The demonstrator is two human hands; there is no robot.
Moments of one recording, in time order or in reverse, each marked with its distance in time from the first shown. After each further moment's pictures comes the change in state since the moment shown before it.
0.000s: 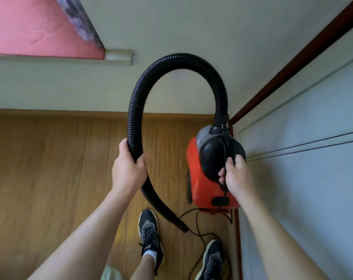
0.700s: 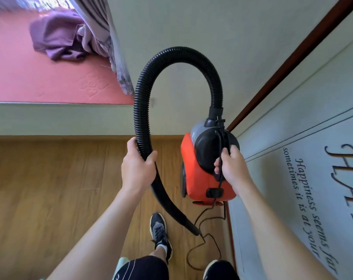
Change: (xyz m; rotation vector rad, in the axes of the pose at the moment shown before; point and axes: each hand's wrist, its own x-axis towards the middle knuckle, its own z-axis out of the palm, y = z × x) left_hand -0.120 0.127 -0.190 -0.159 0.000 0.132; right_hand -0.185 -0.185 -0.072 0.174 0.022 -0.109
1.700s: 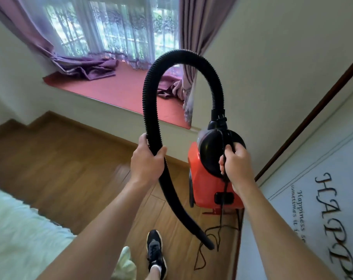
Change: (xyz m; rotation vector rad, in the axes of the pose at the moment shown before) left_hand -0.261 0.032 -0.106 -0.166 0.475 0.154; right_hand -0.209 -0.053 -0.058 0.122 -0.305 -0.499
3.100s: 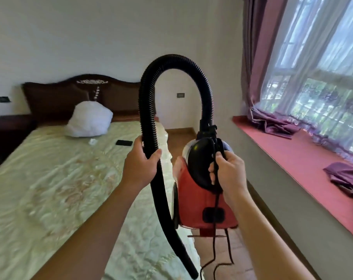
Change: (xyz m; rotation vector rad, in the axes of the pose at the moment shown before) left_hand -0.184 -0.081 -0.521 0.155 0.922 -0.189; right_hand -0.314 -0.198 0.407 0.140 -0.933 -0.221
